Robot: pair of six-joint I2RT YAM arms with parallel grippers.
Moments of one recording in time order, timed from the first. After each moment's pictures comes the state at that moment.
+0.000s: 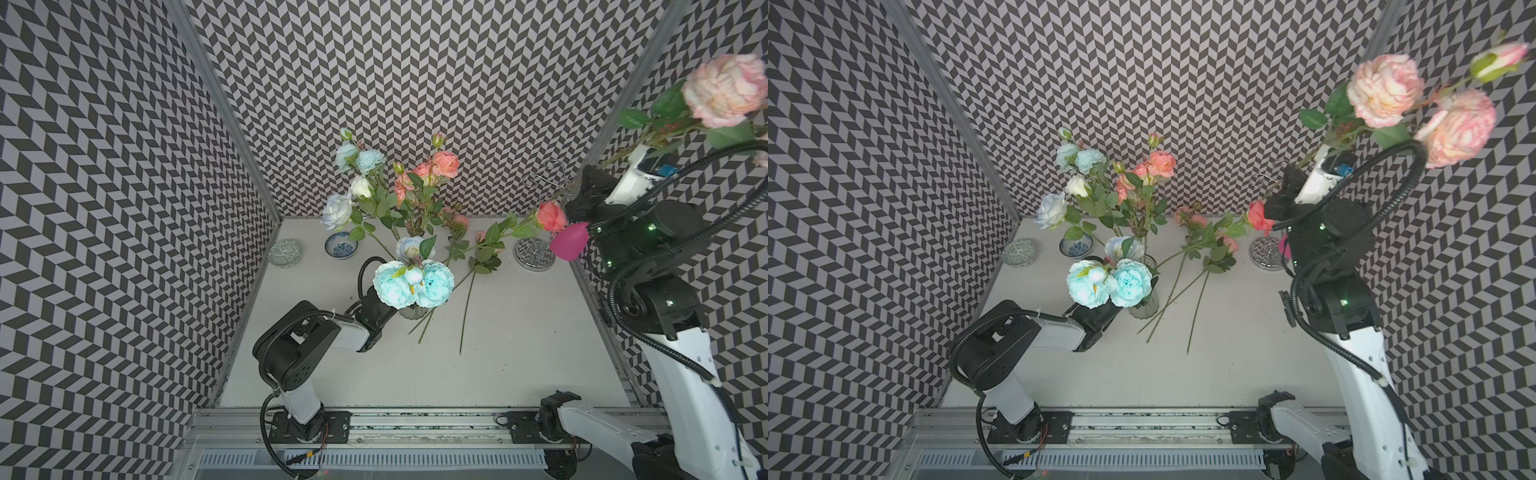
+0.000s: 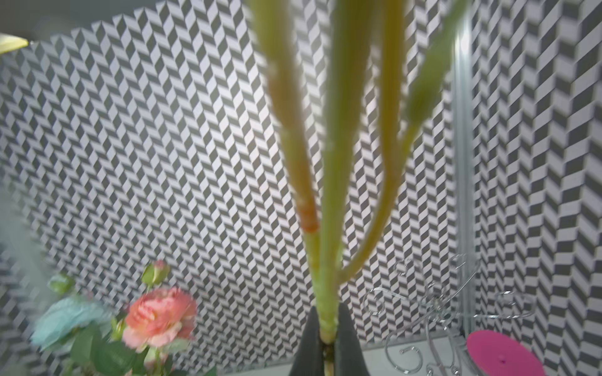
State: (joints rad) left arm -0.68 1.73 0.60 1.09 0.04 -0.04; right arm 0.23 1.06 1.60 -0.29 0.33 0.11
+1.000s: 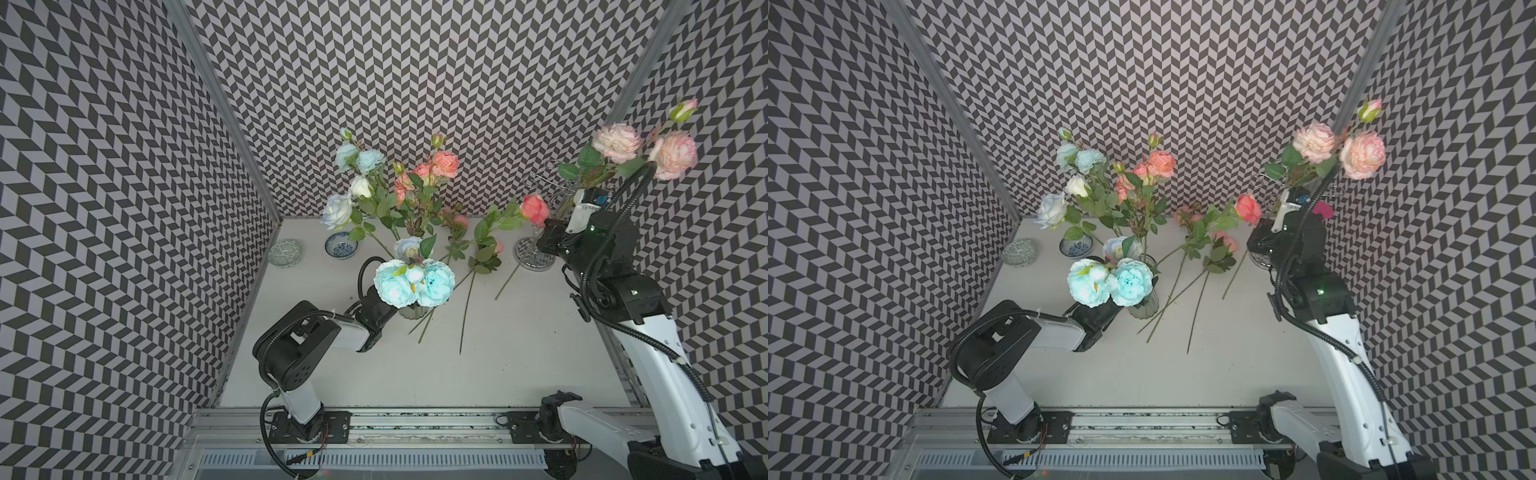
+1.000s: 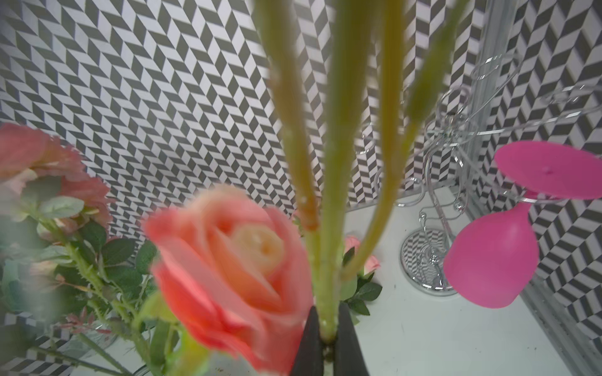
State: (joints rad) left arm -0.68 1.73 0.60 1.09 0.04 -0.04; right arm 0.15 1.07 1.34 -0.61 0.10 0.36
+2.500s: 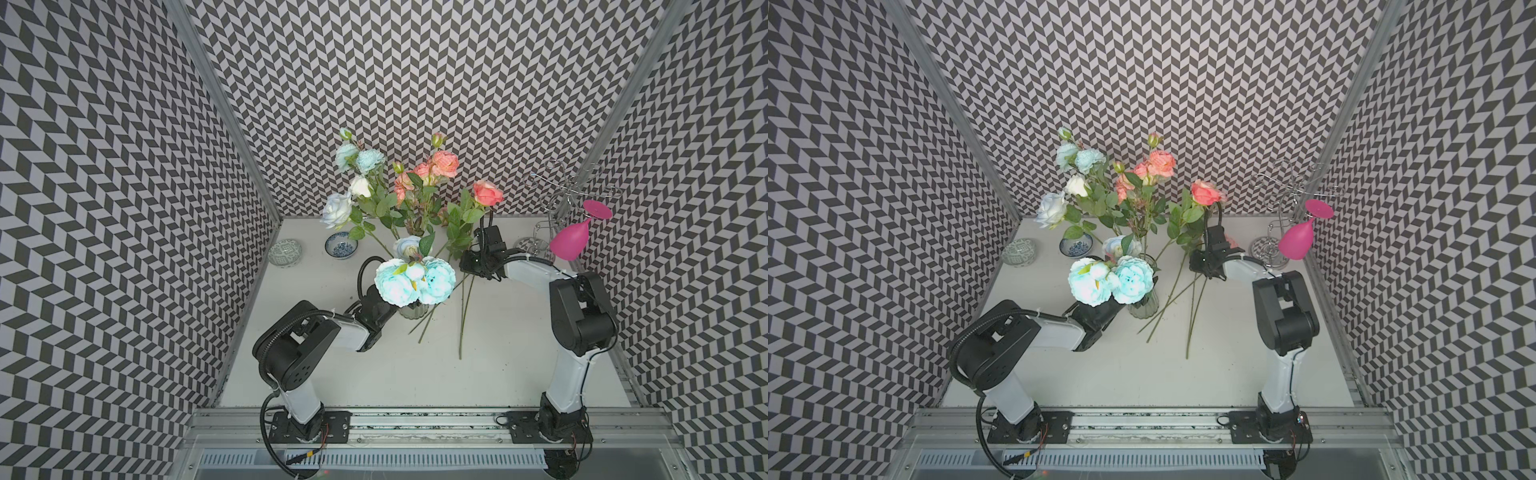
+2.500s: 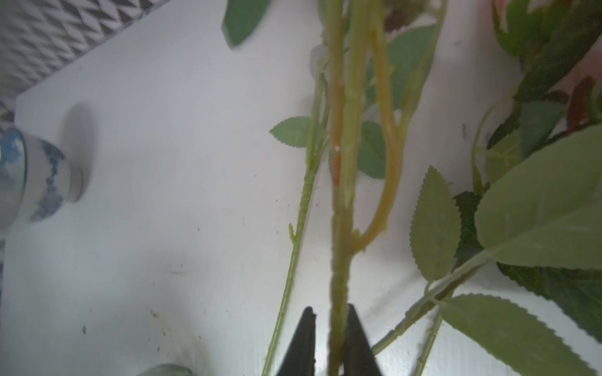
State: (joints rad) left arm -0.67 1.73 0.60 1.09 0.04 -0.04; right arm 0.28 1.93 1.32 -0.29 -0.16 0.47
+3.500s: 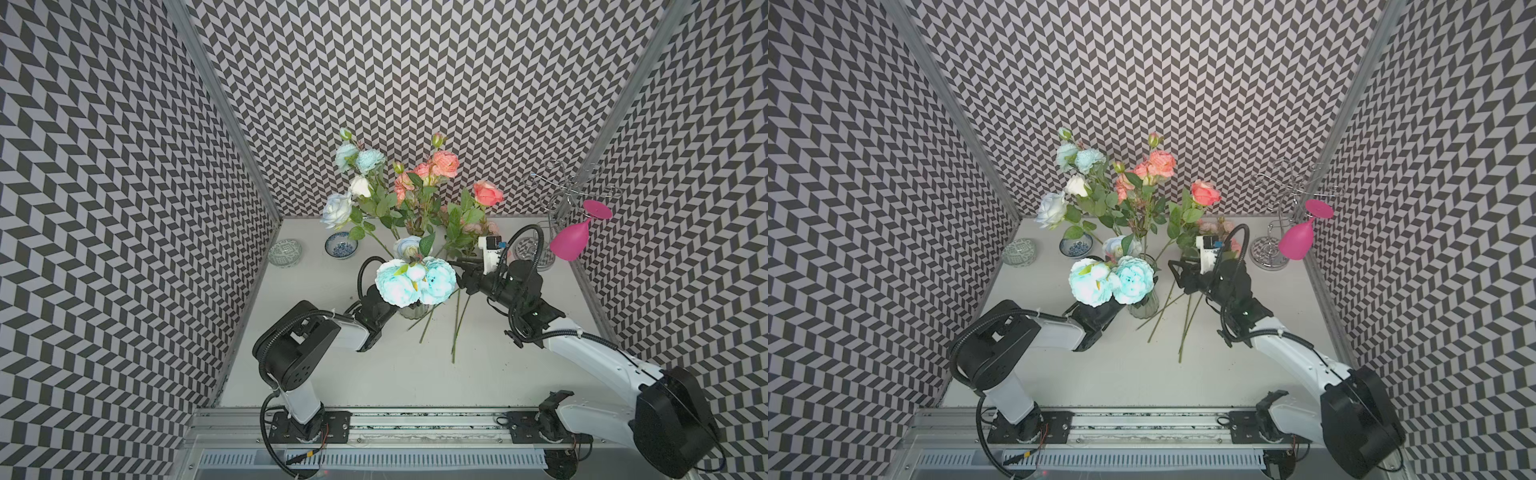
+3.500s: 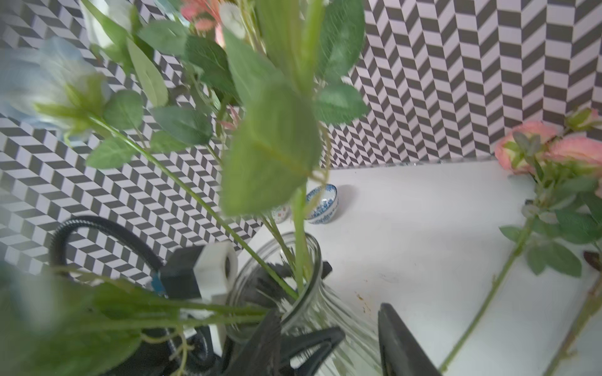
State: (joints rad) left arm -0.67 1.73 0.60 1.09 0.05 -0.04; right arm 0.48 1.23 0.73 0.39 -0.30 0.46
